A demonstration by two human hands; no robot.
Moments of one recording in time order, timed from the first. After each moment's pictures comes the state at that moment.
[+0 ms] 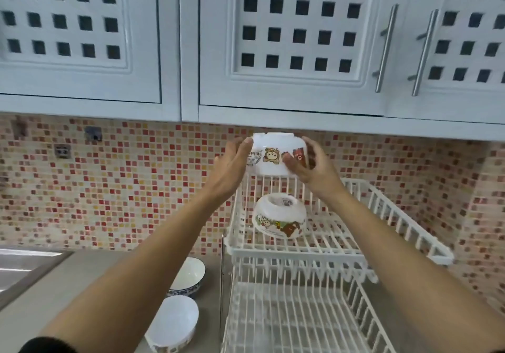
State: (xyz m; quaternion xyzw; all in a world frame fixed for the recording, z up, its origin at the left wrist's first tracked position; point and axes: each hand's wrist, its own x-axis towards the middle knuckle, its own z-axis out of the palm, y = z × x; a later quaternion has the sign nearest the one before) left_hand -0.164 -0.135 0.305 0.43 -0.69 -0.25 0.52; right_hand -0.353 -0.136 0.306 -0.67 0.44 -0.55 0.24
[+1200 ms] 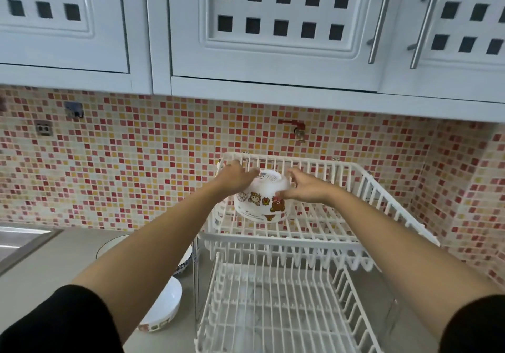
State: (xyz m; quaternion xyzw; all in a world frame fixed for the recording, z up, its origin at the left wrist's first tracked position) left_hand -0.228 -0.208 0.254 0.59 -0.69 -0.29 0.31; right_hand -0.414 -0.186 0.258 -0.73 0.60 -0.20 0.24
